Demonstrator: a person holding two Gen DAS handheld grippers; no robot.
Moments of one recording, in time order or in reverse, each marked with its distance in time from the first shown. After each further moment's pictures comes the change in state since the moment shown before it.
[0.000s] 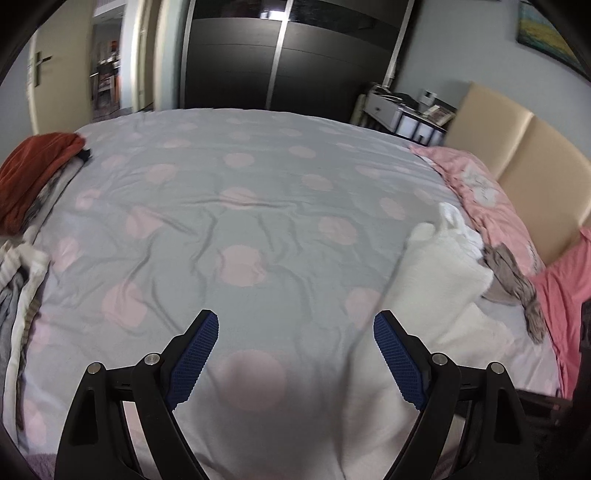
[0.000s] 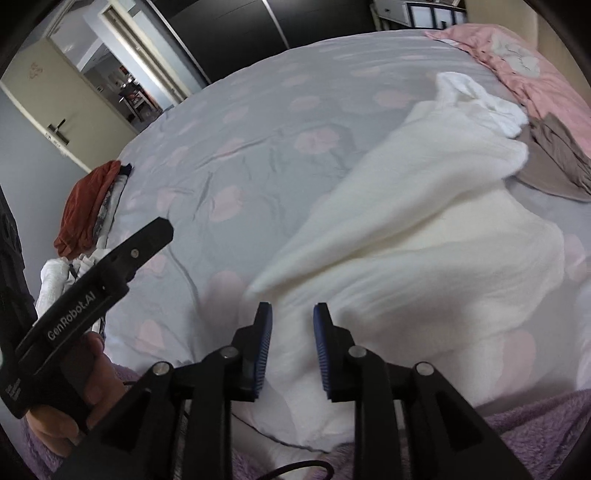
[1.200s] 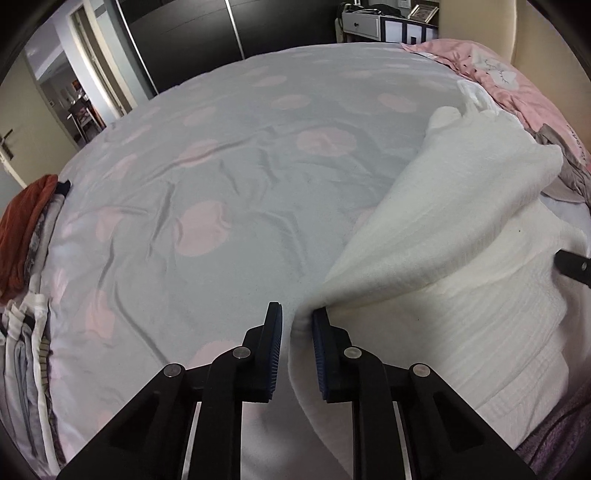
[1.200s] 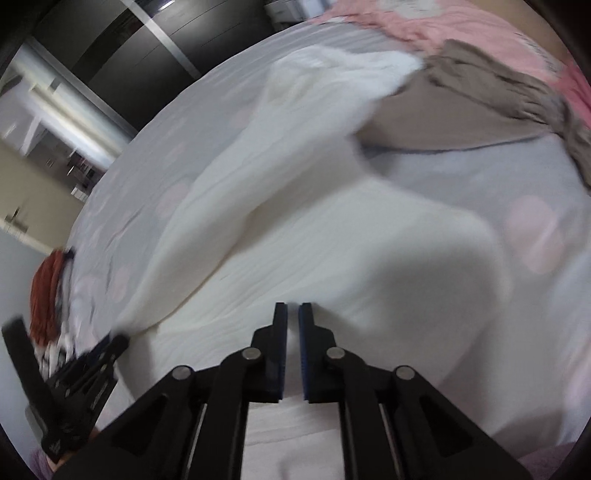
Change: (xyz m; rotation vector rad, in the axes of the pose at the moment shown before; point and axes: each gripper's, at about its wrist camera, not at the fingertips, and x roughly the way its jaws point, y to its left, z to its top) left arm 0.099 -0.062 -0.039 0.254 0.232 0.228; right arm 0.019 -0.170 0.031 0.335 -0.084 -0.104
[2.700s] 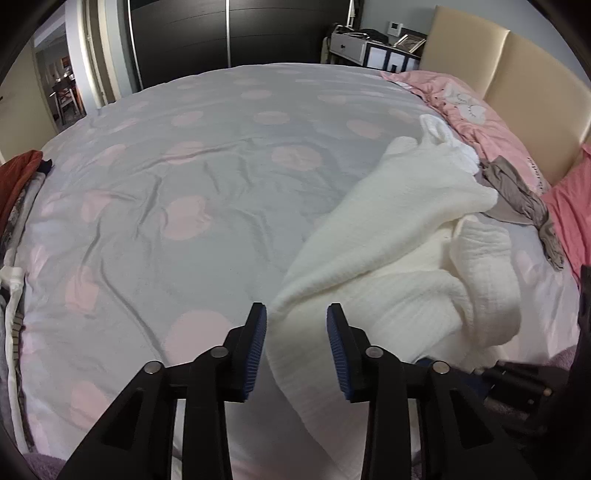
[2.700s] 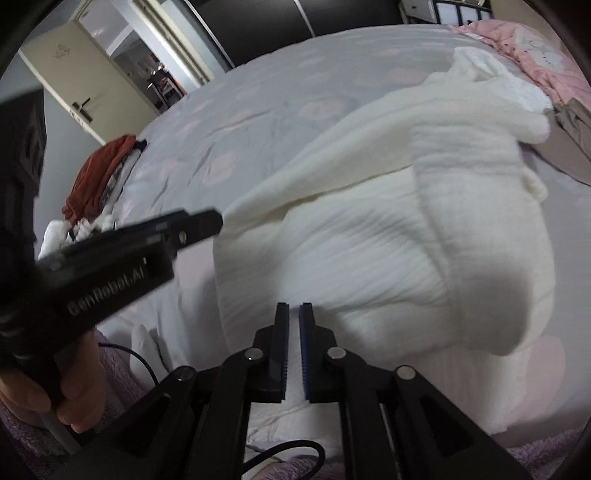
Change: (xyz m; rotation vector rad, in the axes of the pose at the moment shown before) left arm -0.049 0.010 -0.012 -0.059 -0.071 -0.204; right arm 0.008 0.124 -0.108 -0.432 0.080 0.177
